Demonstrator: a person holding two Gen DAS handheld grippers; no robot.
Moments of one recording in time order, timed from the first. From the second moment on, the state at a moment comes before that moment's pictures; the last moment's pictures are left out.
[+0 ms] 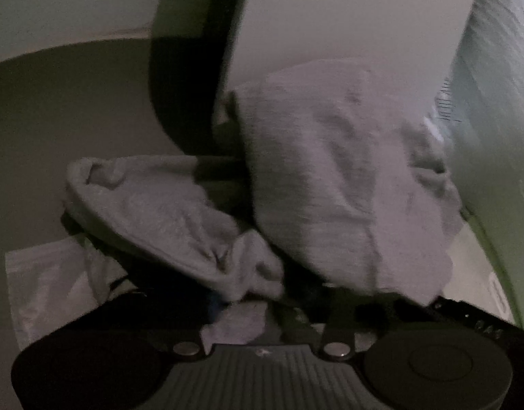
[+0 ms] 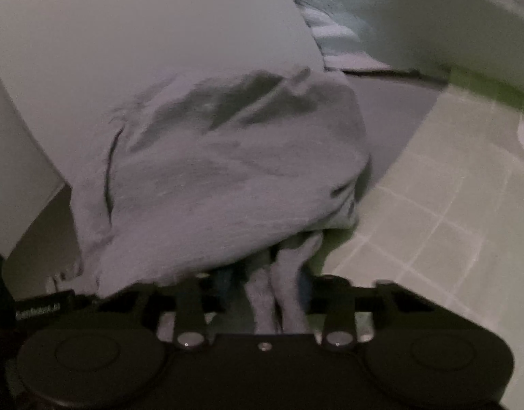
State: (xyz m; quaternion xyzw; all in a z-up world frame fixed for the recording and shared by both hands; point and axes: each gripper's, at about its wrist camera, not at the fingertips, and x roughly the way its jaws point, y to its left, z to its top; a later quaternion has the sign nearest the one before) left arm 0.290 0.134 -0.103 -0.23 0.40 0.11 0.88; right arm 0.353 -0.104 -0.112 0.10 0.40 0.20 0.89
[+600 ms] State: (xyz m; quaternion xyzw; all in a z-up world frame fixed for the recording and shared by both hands) left arm 0.186 0.006 -0.021 -0.15 0.37 -0.11 0.91; right arm 0.157 -0.241 -0.054 0.07 0.32 0.02 0.95
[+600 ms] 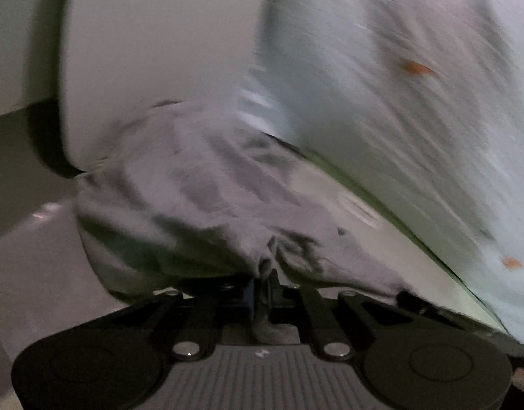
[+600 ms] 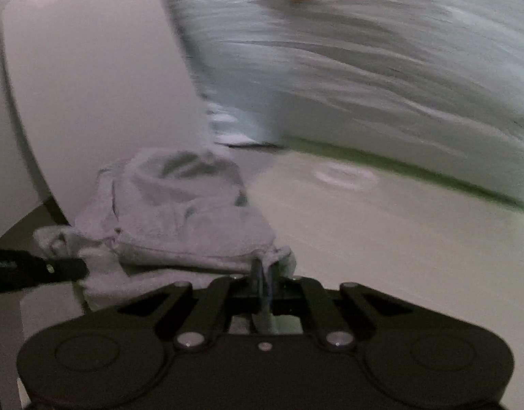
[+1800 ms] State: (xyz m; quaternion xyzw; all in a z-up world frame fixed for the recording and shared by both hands) left arm -0.064 -0.348 0.002 0.02 0.42 -0.37 0.83; right arm -0.253 -0.562 -0.081 0.19 0.36 -0.35 0.84
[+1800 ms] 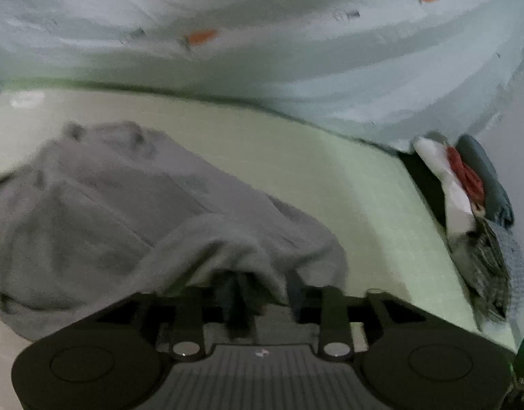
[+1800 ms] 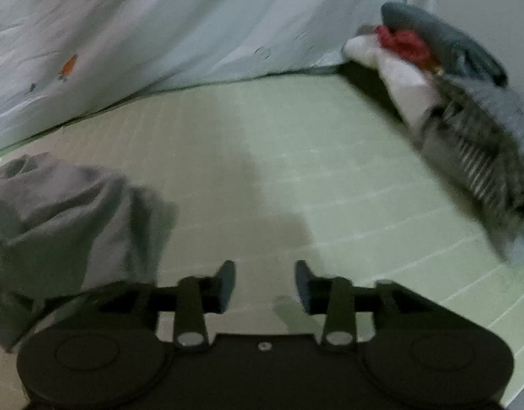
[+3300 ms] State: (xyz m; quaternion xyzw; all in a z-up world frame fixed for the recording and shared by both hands) left arm 0.059 -0.291 -0.006 0.04 0.40 -0.35 0.85; right arm -0.125 -0.566 -0.028 0.04 0.33 -0.35 0.87
